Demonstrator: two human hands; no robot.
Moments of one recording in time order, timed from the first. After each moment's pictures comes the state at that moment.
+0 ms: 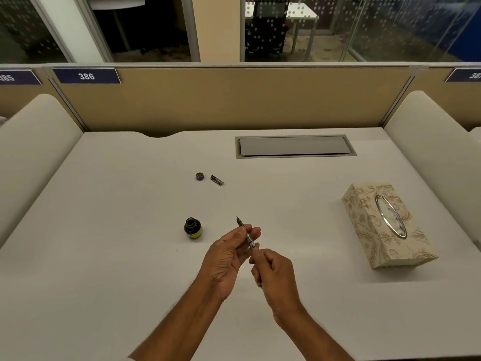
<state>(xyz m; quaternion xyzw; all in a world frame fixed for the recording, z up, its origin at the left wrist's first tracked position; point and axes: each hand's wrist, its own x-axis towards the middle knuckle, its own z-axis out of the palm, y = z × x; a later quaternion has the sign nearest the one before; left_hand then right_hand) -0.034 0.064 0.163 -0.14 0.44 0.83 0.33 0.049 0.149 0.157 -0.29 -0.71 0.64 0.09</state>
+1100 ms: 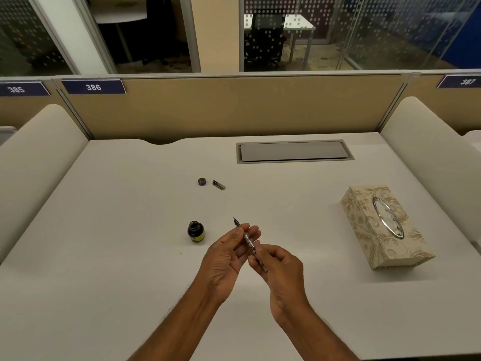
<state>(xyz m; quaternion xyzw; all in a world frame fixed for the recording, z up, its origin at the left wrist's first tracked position) -0.027 0.053 0.185 -0.13 0.40 0.84 0.33 0.049 0.143 0.188 -0.39 -0.47 0.78 0.14</state>
